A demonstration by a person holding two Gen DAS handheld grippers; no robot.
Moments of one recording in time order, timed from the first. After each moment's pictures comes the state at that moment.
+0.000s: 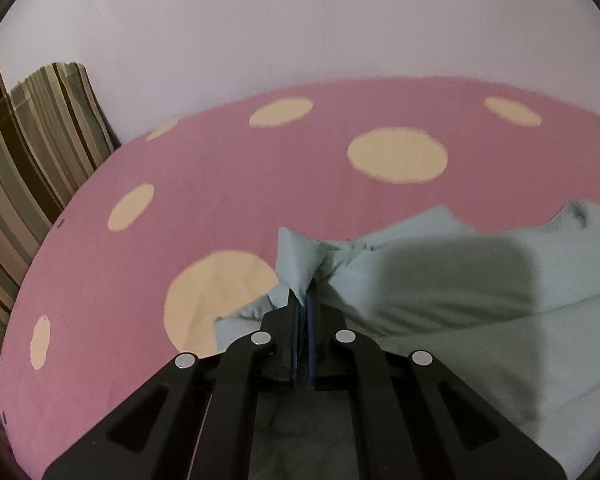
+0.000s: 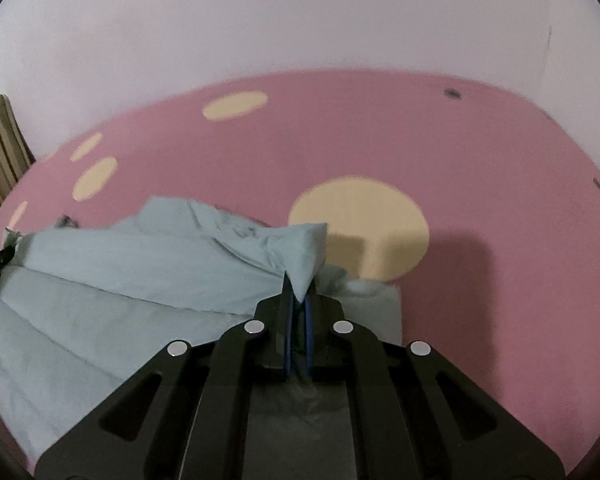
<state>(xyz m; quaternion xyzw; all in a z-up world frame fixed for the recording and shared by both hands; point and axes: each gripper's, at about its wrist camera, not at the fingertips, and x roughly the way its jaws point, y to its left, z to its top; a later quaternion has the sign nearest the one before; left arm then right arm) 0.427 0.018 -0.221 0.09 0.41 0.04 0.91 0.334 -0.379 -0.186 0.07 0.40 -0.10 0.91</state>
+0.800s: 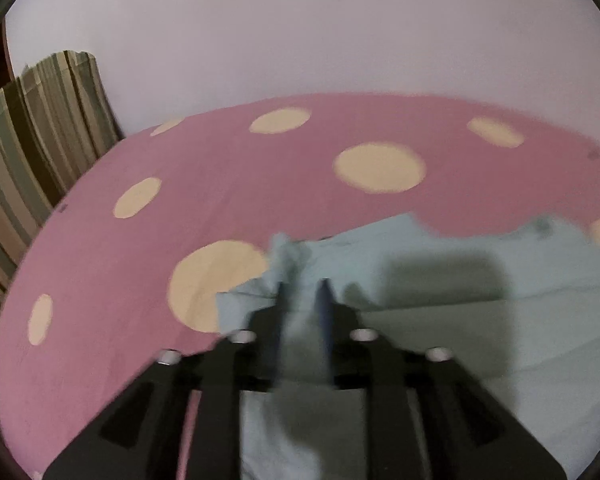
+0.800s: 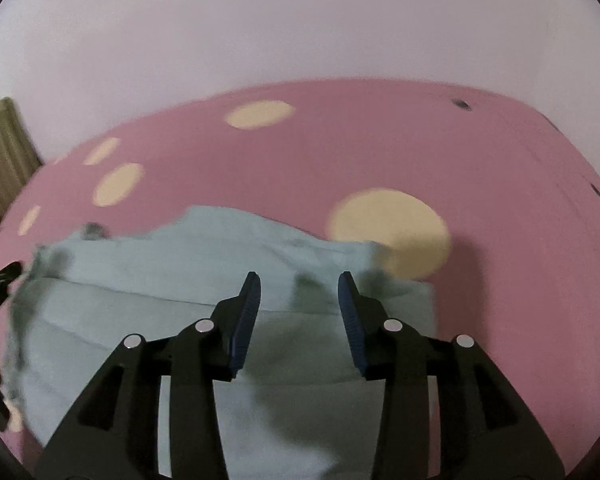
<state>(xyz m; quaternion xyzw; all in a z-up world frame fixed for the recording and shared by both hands) 0.388 0.002 -0.178 0.04 0.39 0.02 0.92 0.326 -0.335 -0.153 0.07 0.39 -0.08 0.91</state>
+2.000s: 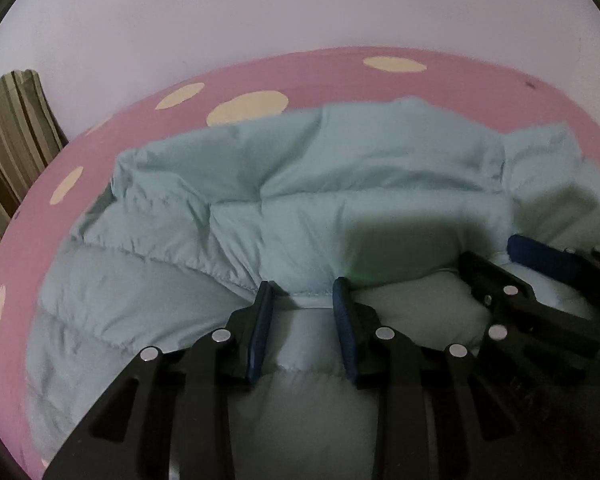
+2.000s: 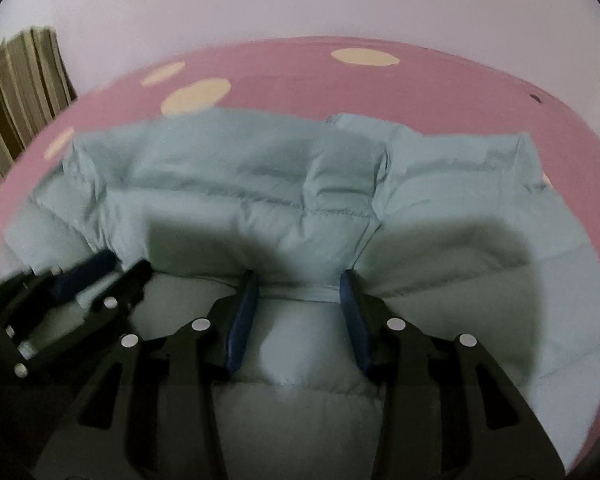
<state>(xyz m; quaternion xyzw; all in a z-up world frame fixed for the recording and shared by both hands) 0.349 -0.098 -0.248 0.09 0.43 -0.05 0.90 0.330 -0.225 -0.227 0.01 0.44 -0.03 0.90</state>
